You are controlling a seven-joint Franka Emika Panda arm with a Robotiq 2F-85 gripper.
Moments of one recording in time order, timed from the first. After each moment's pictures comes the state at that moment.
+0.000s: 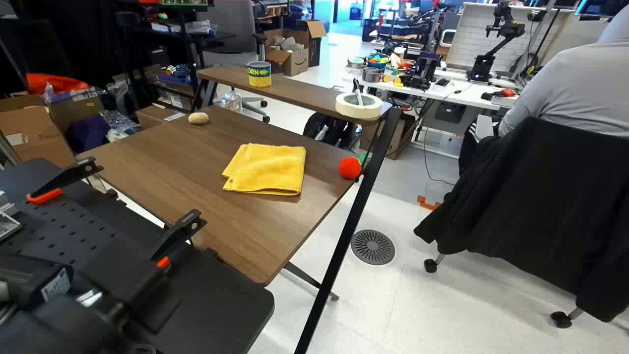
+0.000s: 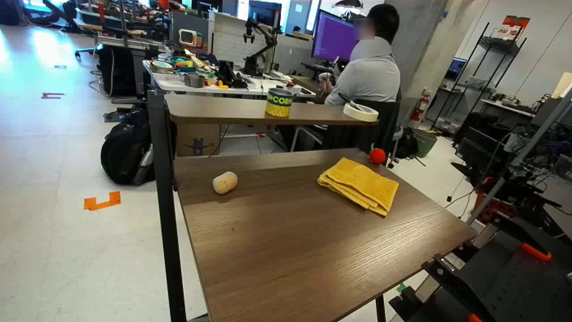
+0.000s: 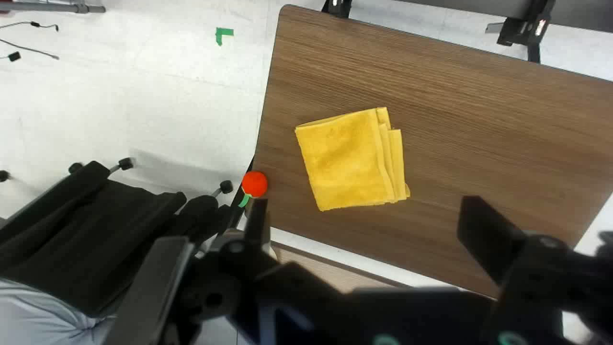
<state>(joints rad) -0.02 -0.43 0.06 -2.26 -0.23 1.92 -0.11</state>
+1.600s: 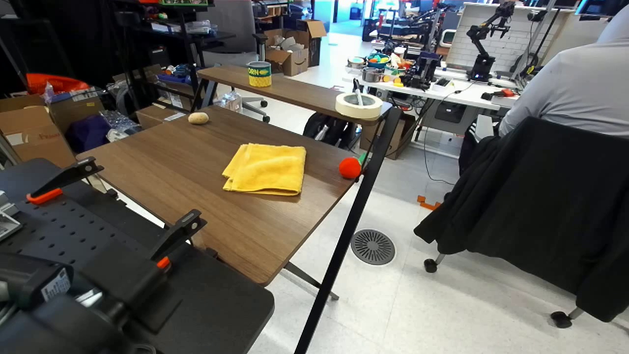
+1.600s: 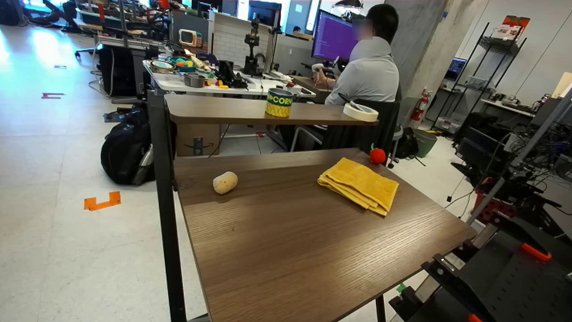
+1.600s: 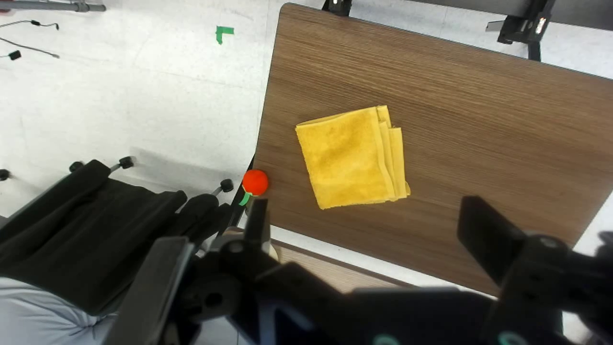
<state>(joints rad) -0.02 -0.43 0.06 -2.25 -0.23 1.92 -0.11</state>
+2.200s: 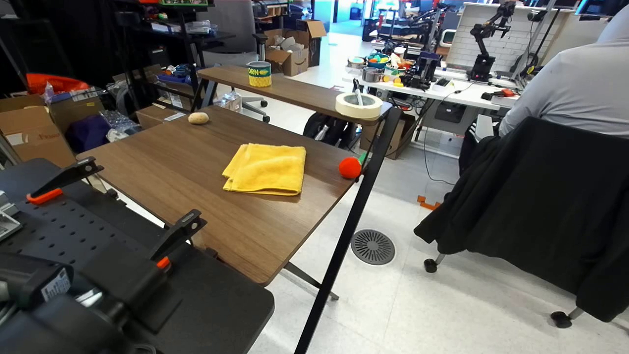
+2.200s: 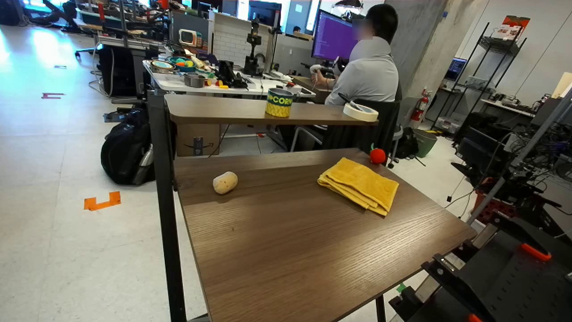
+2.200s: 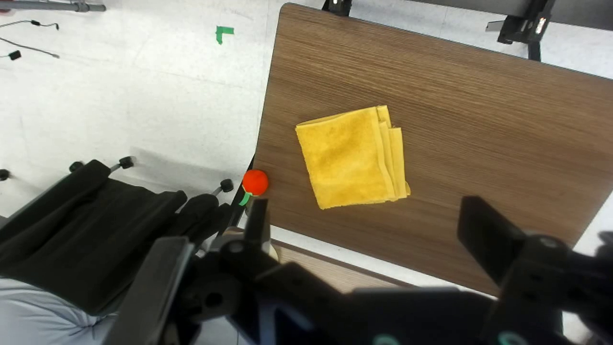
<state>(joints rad) -0.02 -0.43 0.06 -2.25 -0.23 1.92 -0.11</state>
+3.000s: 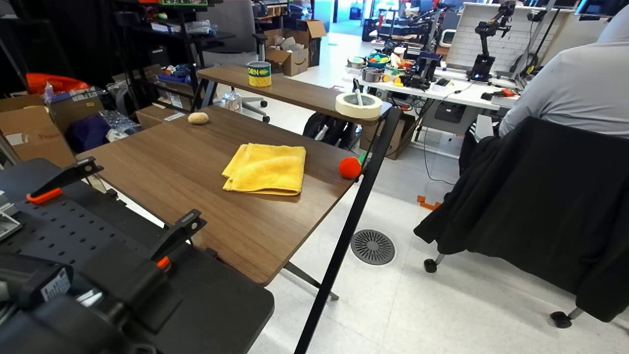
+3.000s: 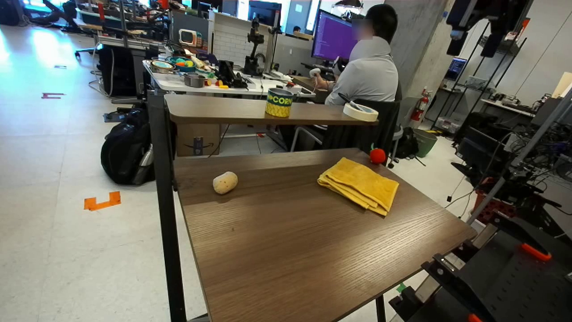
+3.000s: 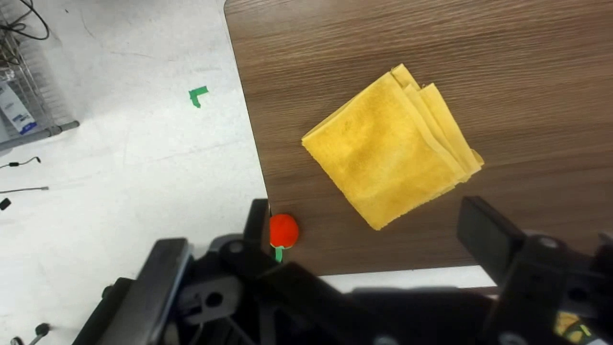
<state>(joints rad) -0.07 0.02 0.01 -2.13 -0.21 2.14 0.25</state>
